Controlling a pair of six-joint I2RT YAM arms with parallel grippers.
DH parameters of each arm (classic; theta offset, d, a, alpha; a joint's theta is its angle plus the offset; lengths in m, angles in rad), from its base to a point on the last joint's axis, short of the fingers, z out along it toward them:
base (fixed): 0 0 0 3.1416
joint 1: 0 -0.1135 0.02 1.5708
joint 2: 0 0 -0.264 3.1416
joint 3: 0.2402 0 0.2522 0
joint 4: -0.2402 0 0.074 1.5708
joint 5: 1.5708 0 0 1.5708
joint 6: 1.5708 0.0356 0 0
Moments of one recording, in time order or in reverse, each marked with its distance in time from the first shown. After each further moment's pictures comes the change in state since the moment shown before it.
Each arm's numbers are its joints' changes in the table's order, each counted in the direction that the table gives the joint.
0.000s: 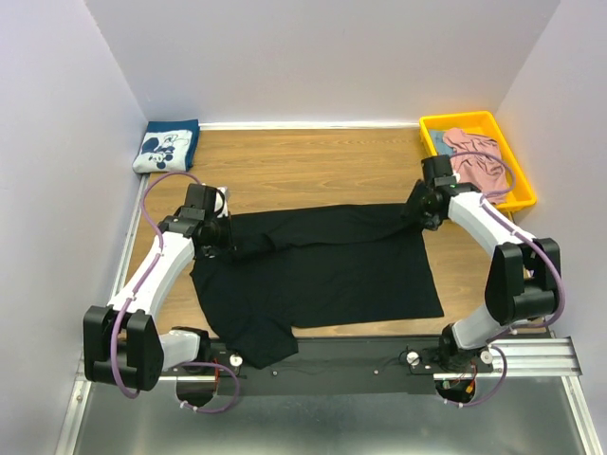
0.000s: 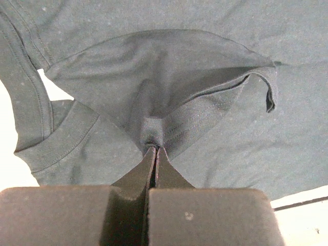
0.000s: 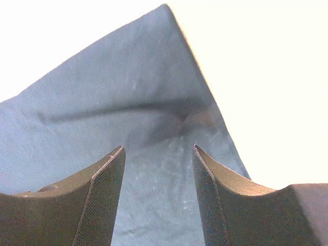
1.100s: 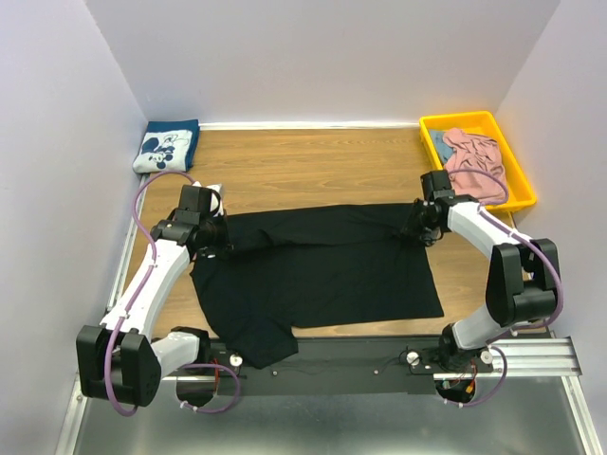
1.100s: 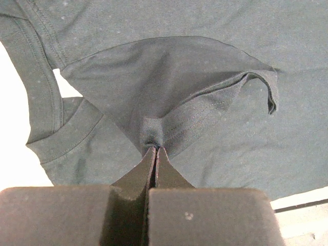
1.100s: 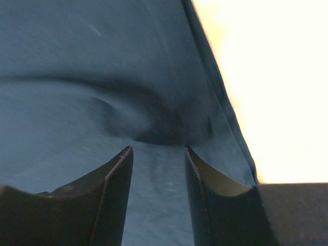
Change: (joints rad) left arm 0.000 -0.088 0.009 -0.024 -0.027 -0.019; right arm 0.048 -0.011 -0.128 -0.006 -0.109 -0.010
